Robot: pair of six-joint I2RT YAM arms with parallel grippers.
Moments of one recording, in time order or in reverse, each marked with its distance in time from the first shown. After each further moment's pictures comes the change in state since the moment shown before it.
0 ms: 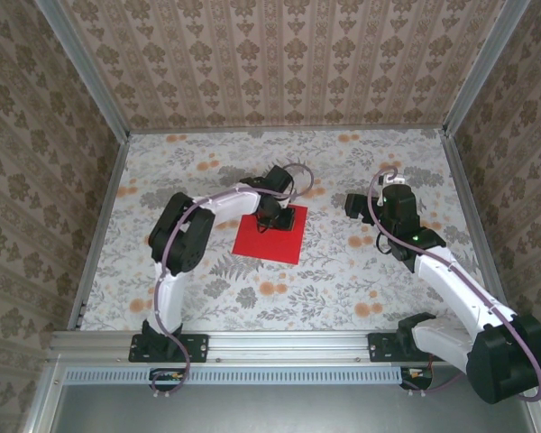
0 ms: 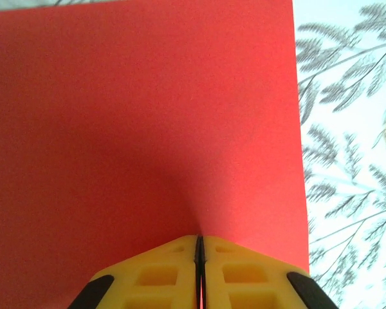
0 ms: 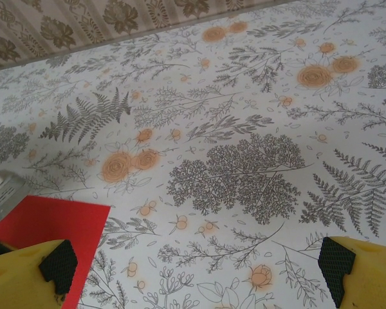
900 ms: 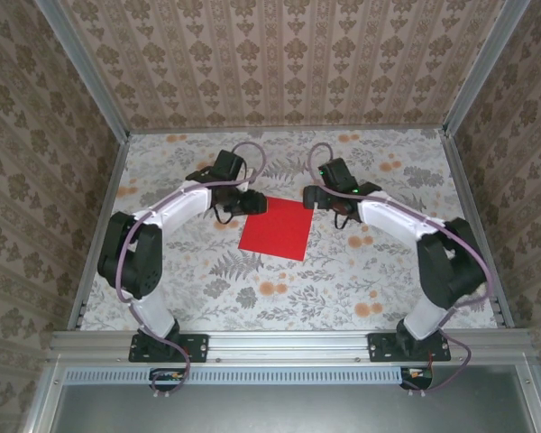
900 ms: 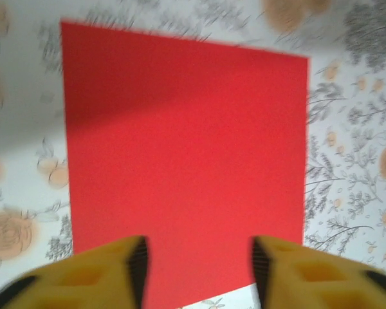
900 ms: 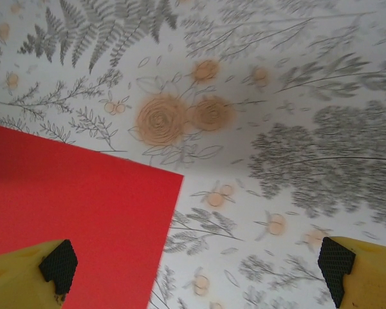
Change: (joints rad) left arm 0.219 -0.370 -0.267 0.016 0.094 -0.016; right arm 0.208 0.646 0.487 -0.217 0.053 0.093
